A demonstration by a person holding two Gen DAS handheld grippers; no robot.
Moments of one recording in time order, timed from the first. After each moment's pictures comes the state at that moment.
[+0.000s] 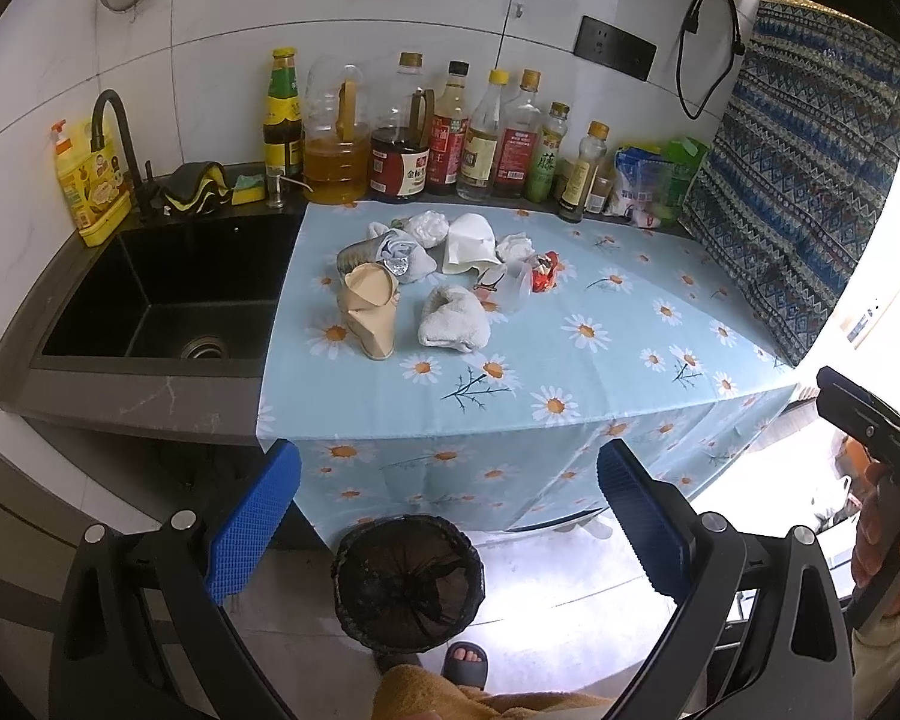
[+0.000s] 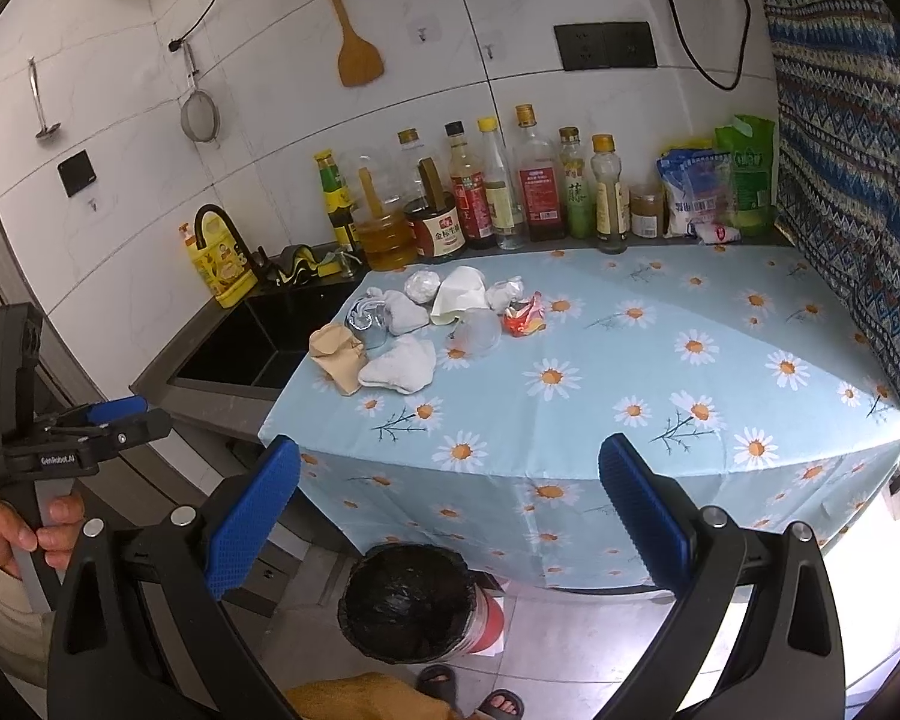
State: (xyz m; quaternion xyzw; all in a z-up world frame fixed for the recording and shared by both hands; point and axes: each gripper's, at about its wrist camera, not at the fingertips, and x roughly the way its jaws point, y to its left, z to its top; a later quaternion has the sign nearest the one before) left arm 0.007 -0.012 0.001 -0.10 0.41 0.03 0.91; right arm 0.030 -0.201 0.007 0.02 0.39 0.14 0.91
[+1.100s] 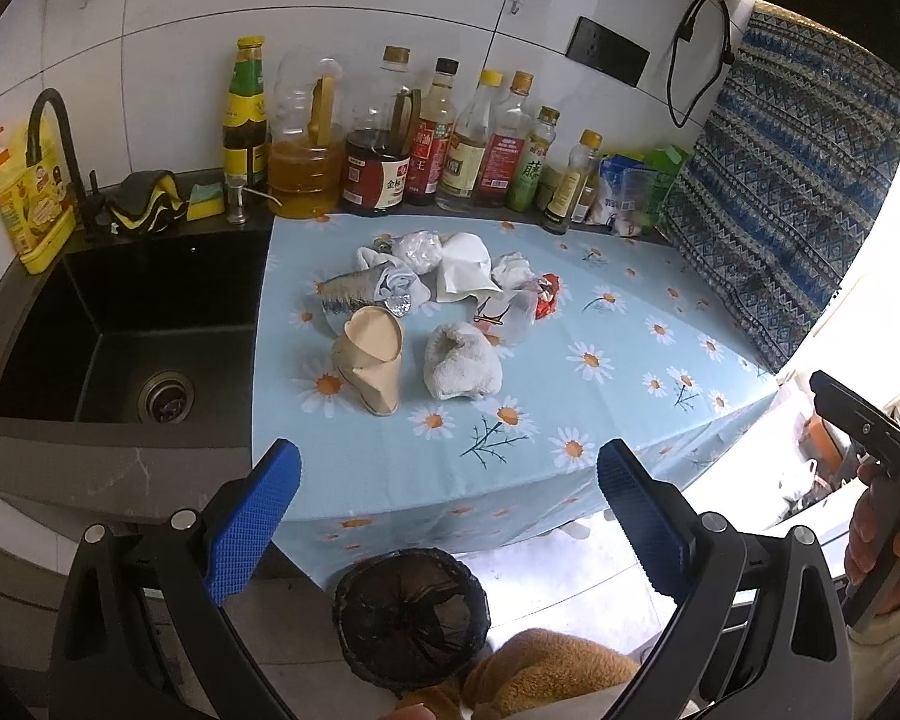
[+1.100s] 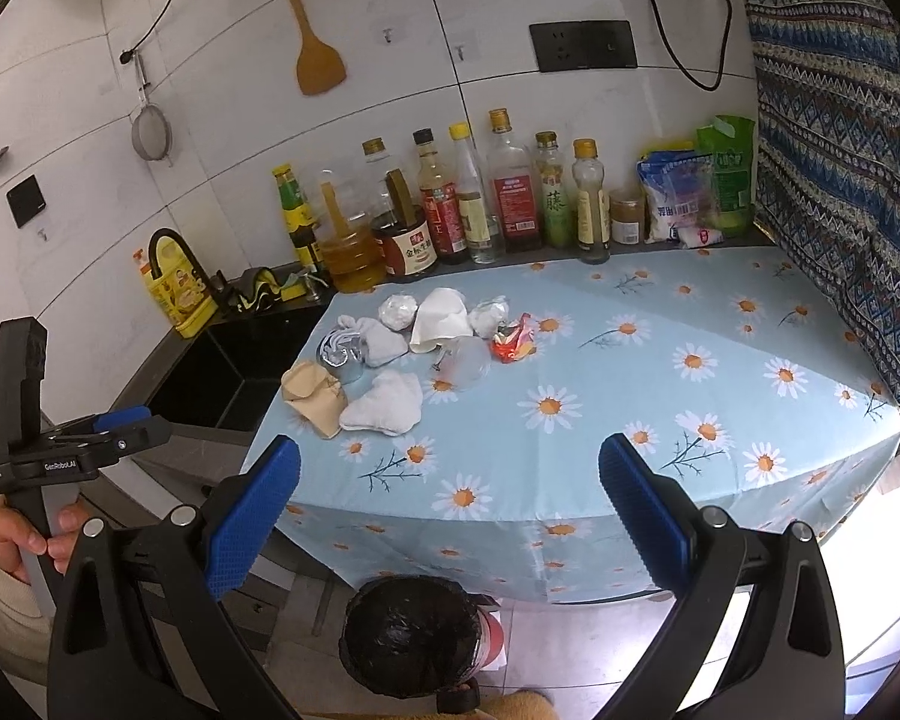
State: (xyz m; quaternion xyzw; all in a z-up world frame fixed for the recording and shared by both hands) left arm 0.071 0.054 -0.010 -0.11 0.41 -0.04 0.91; right arm 0.077 -0.164 0.003 0.02 0.39 0.08 0.91
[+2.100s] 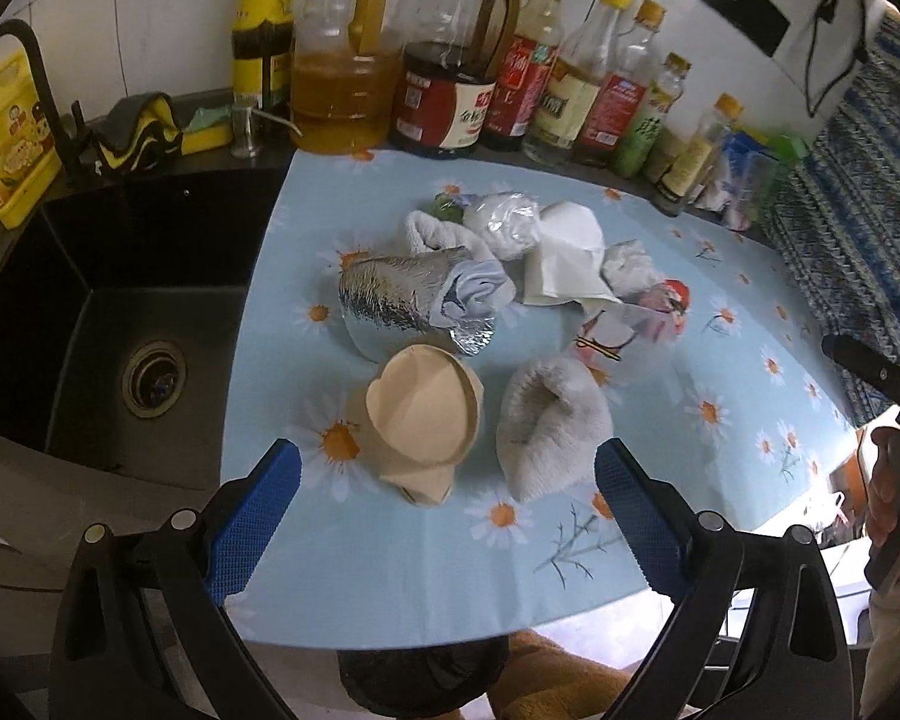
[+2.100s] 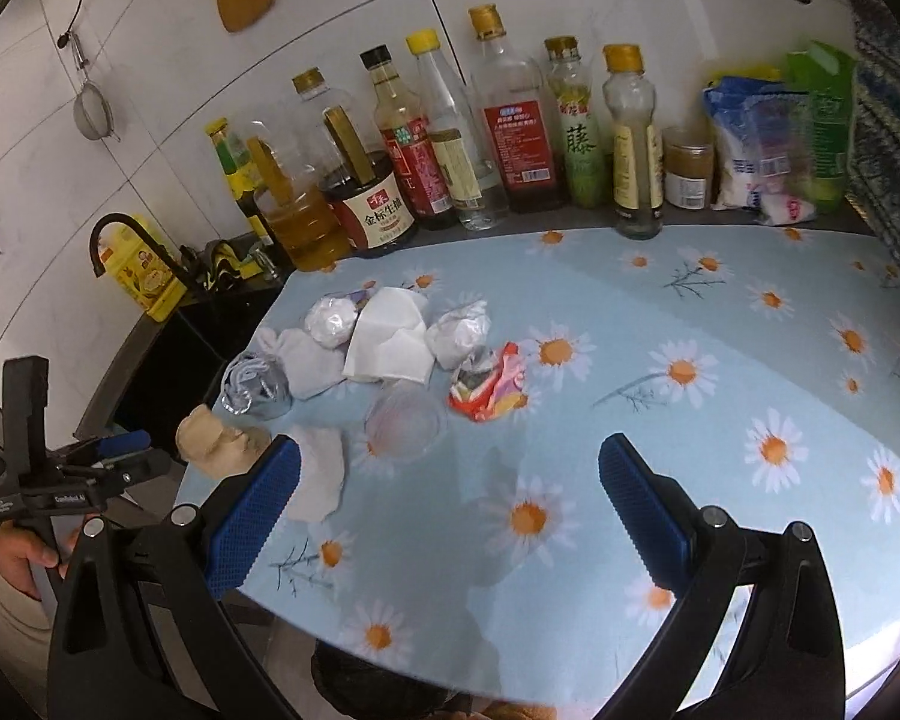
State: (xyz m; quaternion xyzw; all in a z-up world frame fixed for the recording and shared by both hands) left arm 0.212 0.079 -0.094 -0.14 0.49 0.03 0.86; right arm 0.288 -0.211 -0.085 0.04 0.48 0.15 0.86
